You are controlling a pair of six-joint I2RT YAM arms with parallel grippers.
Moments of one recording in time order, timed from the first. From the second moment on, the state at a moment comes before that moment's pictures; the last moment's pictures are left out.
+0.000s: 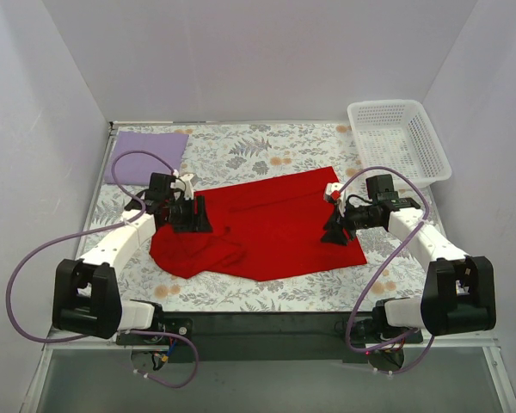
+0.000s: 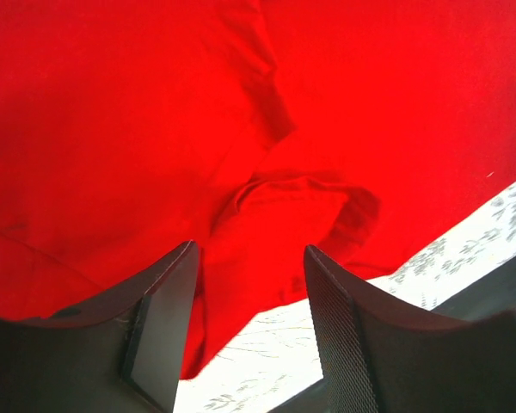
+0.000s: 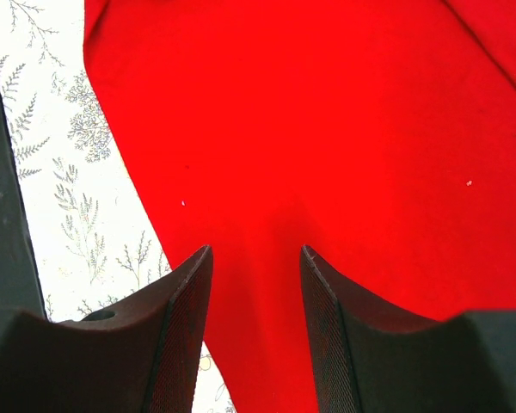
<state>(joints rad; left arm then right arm) -0.18 1.31 0.83 -0.51 0.40 -0.21 0.15 1.31 0.79 -0.61 -0.93 -0.84</state>
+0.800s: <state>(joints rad) -0.28 1.53 0.87 -0.50 0.36 0.04 0.13 1.31 0.79 -0.62 -0.94 -0.85</state>
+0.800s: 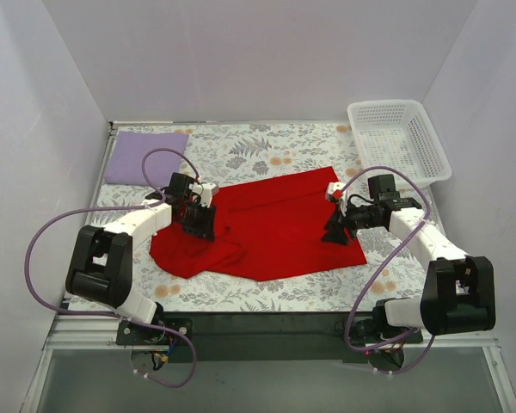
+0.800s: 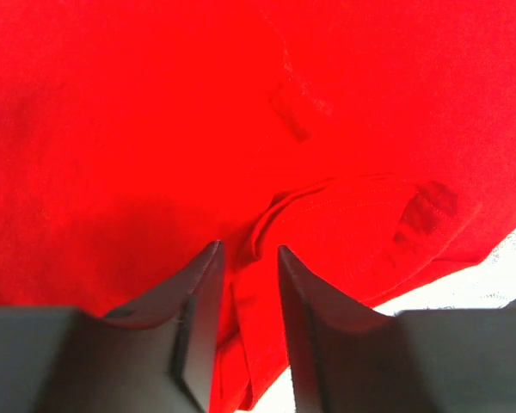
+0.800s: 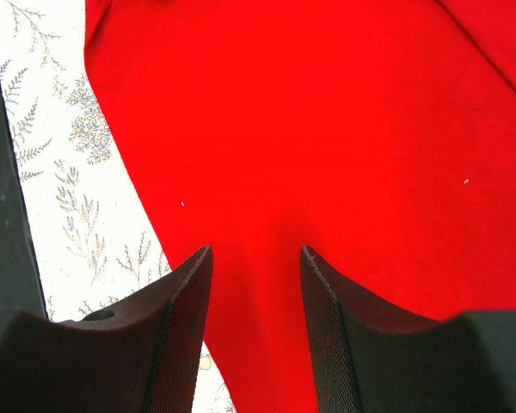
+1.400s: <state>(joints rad) -0.28 1.39 0.87 -0.53 0.41 0.05 0.12 1.31 0.80 -0.72 -0.86 -1.01</state>
